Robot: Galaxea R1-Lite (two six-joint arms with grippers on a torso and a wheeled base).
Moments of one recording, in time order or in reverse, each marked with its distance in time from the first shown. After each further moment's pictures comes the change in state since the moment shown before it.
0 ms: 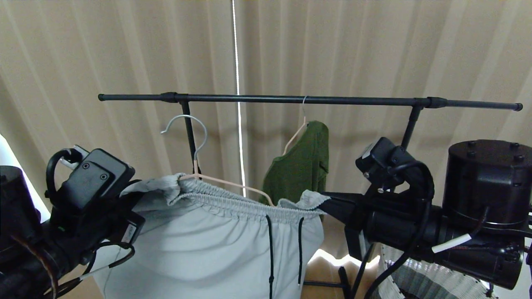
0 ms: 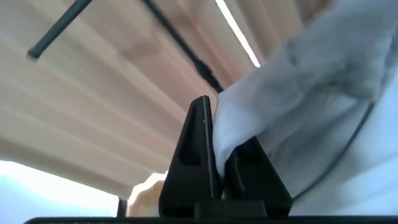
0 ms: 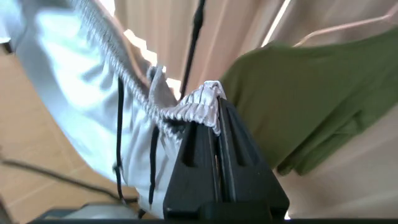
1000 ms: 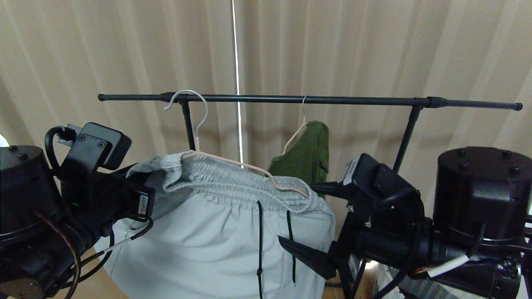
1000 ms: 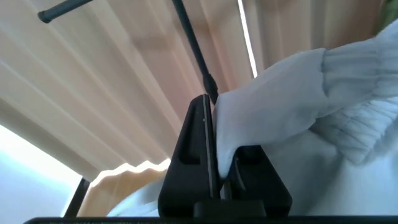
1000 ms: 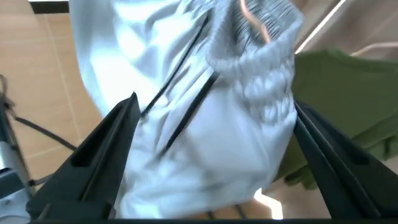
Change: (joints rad) left arm -0.038 0.076 -0.071 -0.071 0.116 -0.193; right arm 0.077 0.022 -0.035 0.005 0.033 -0.142
